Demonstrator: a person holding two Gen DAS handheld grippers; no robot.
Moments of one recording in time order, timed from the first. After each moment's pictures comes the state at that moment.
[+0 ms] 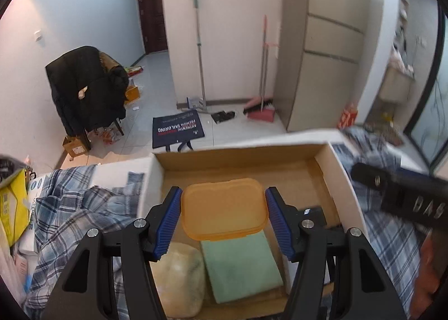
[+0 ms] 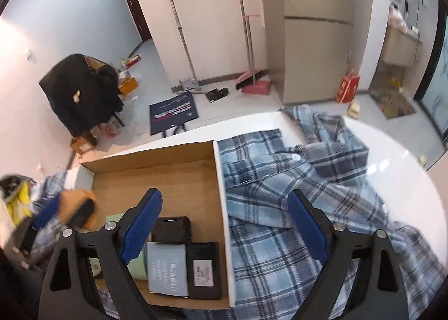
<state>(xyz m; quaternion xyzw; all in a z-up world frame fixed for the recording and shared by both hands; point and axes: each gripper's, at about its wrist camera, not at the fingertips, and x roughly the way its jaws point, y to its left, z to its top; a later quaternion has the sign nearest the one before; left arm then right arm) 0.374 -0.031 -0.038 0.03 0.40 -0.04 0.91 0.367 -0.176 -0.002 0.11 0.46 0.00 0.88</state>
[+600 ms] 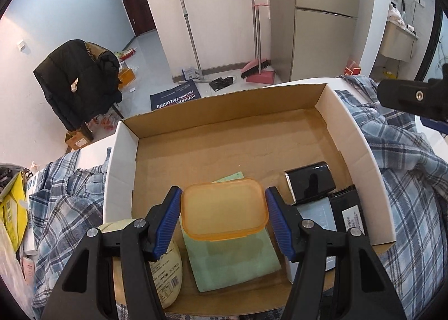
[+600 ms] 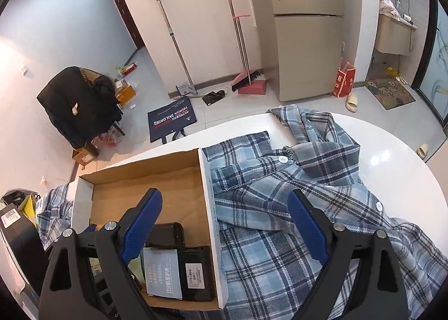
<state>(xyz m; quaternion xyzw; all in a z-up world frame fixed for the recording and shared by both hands) 0.380 -0.061 -0.077 0.09 0.47 -0.03 0.88 0.368 -0.198 -0.003 0.13 0.45 -0.02 0.88</state>
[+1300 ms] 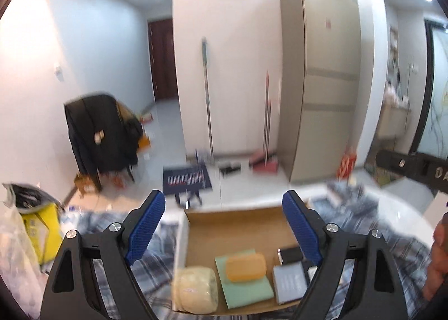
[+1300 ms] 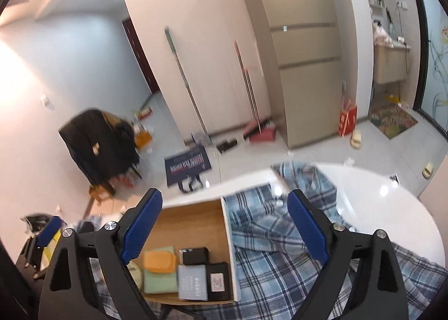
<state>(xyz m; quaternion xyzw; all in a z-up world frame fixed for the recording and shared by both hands) 0.305 -0.012 0.067 0.02 0.24 -0.02 0.97 0.312 -0.210 0.094 0.15 0.32 0.00 0.94</state>
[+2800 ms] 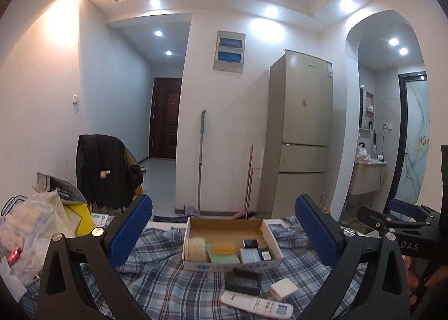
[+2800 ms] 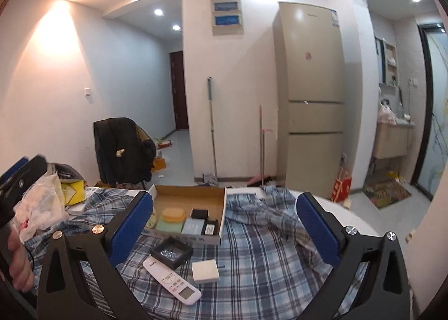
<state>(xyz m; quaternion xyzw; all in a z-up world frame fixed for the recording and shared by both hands) 0.045 0.013 0.111 -0.04 0.07 -0.05 1.00 0.081 -0.199 0.113 0.04 0.17 0.04 0.98</state>
